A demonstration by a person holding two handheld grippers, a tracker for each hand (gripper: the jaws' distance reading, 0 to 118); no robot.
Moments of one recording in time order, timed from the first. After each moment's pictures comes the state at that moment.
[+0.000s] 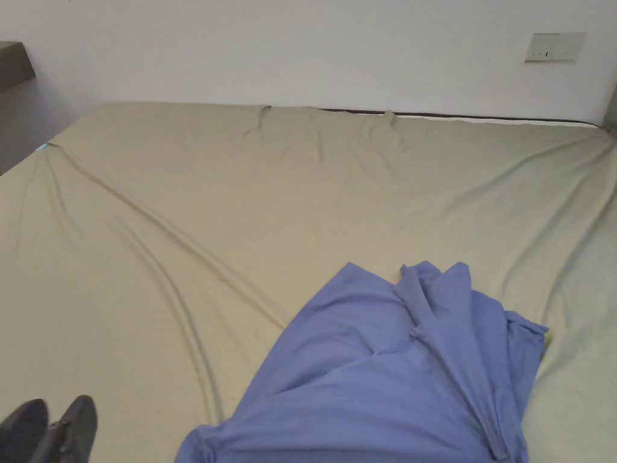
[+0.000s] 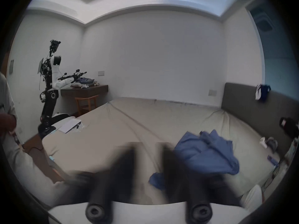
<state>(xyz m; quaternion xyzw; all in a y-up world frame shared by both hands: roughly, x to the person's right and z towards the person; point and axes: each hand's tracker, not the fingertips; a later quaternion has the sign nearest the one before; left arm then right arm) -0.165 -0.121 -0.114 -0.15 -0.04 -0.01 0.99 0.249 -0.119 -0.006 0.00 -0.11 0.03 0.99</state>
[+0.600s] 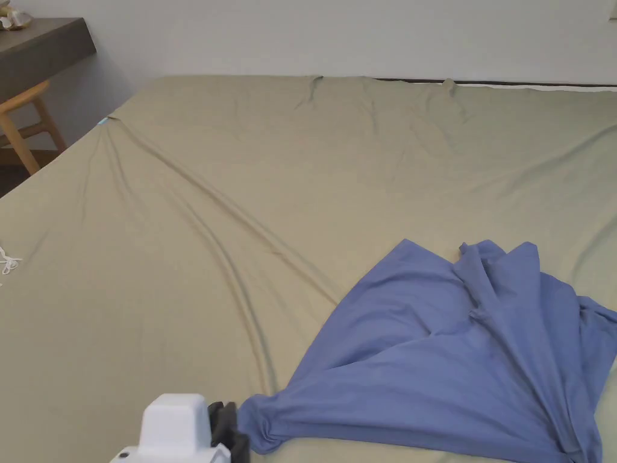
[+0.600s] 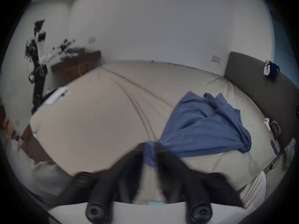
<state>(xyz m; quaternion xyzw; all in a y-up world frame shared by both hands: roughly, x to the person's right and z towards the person) -0.132 -0.228 -0.204 -0.34 -0.06 0.01 0.94 0.242 -0.133 -0.020 -0.09 -0.12 0.01 0.99</state>
